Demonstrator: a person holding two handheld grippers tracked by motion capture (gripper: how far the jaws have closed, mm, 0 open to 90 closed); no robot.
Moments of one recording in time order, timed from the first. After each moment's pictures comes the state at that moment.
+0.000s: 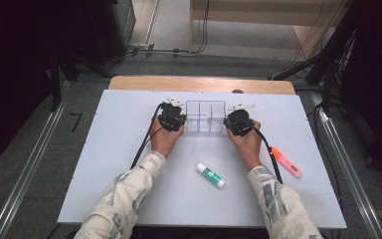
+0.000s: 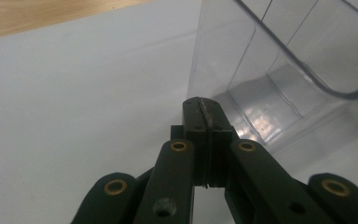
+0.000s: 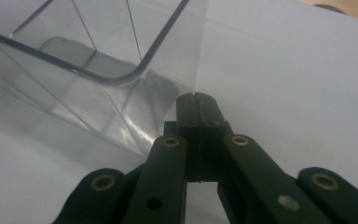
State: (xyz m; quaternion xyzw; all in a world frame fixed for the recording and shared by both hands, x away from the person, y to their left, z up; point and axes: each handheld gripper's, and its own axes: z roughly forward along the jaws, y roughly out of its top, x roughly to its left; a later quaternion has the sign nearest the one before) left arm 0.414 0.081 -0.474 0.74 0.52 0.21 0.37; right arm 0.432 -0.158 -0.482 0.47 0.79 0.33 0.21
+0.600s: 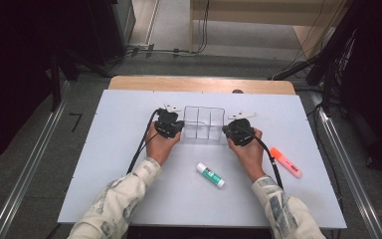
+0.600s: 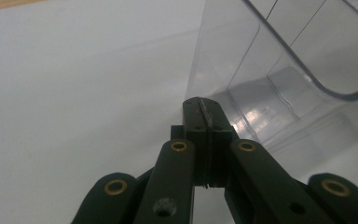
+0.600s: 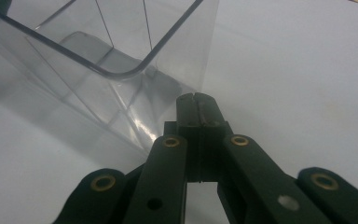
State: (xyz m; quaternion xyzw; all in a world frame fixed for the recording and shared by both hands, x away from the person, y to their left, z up) left arm 0.391 0.089 -0.475 0.75 0.52 0.19 0.37; right arm 0.398 -0.160 -0.480 0.45 0.80 0.34 0.20
